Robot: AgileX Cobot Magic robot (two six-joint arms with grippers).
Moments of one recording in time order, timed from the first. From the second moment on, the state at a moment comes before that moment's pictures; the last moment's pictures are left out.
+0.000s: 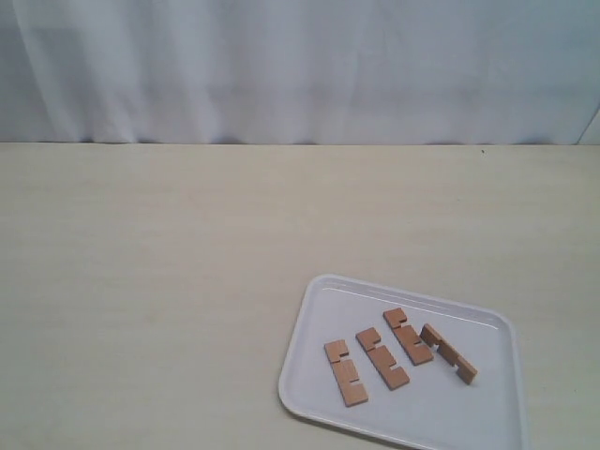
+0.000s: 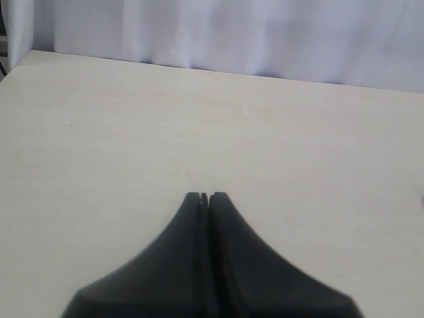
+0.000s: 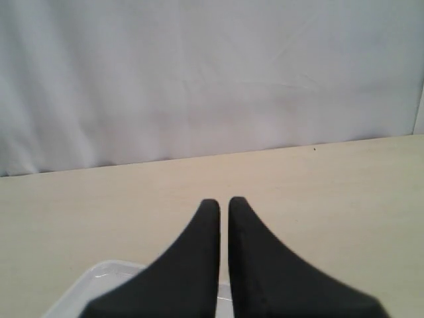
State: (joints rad) left arm -0.08 0.00 0.00 -0.04 0.36 -0.10; right arm -0.08 0.00 0.00 0.12 0.13 0.02
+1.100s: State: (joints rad) left arm -0.08 0.00 0.00 -0.04 0.36 -0.10; right arm -0.08 0.00 0.00 0.03 0.35 0.02
